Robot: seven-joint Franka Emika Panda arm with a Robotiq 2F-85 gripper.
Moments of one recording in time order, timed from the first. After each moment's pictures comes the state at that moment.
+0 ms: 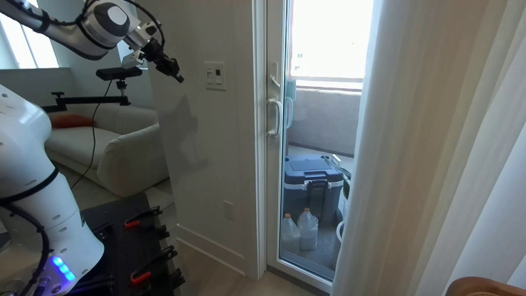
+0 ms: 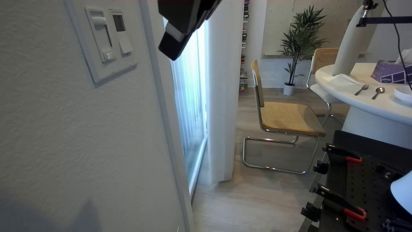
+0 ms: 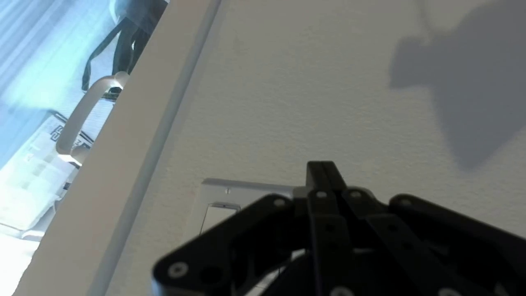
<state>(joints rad) -0.02 -0.52 0.77 -2.43 -0.11 2.62 0.49</state>
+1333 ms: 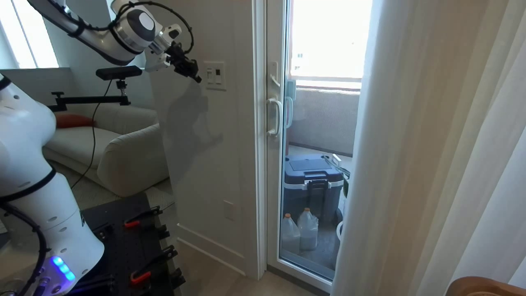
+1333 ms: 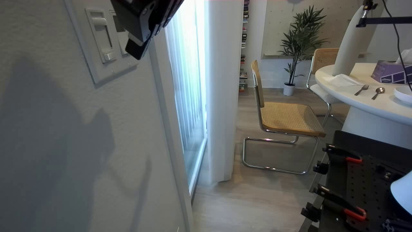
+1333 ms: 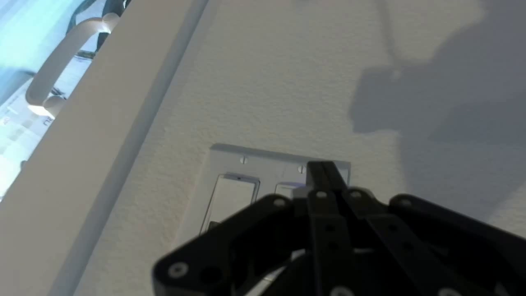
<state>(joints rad) -0.13 -0.33 0.77 -2.35 -0.34 2.76 0.50</state>
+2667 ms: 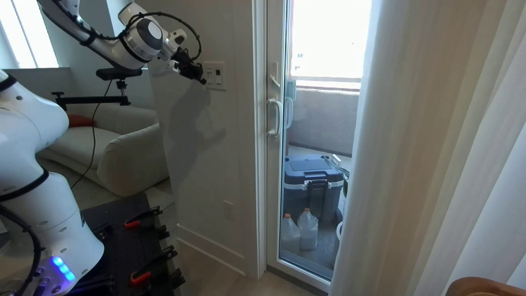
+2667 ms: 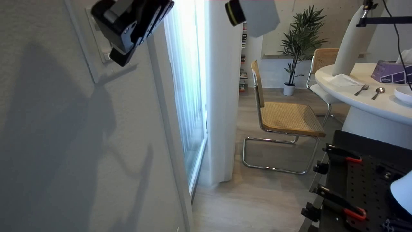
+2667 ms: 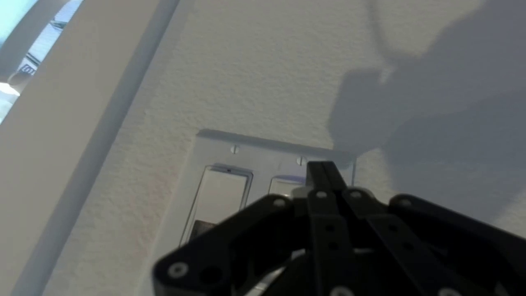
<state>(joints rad) -0.39 -0.32 1.00 -2.34 -0.35 2.91 0.50</state>
